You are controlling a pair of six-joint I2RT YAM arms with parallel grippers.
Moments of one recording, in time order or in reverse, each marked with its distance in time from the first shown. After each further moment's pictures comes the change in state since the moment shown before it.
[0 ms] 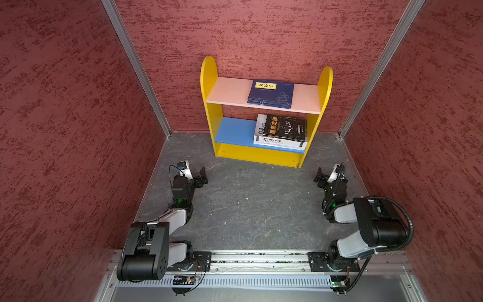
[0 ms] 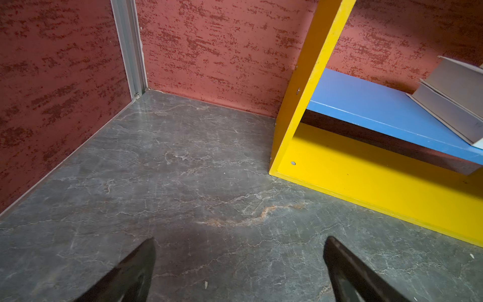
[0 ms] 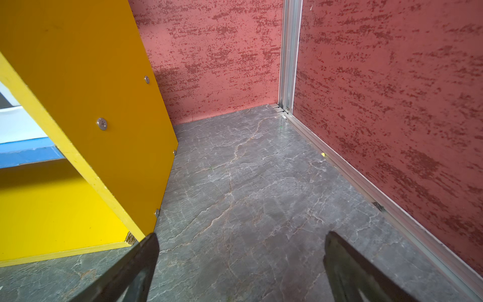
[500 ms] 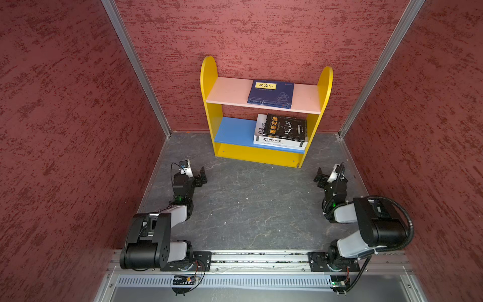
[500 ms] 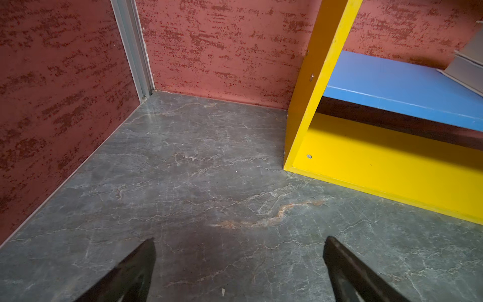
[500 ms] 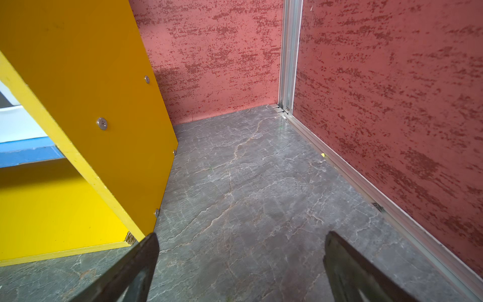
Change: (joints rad) left arm -0.001 0.114 0.025 0.071 -0.017 0.095; right arm 0.000 0.000 0.000 0.000 0.000 -0.003
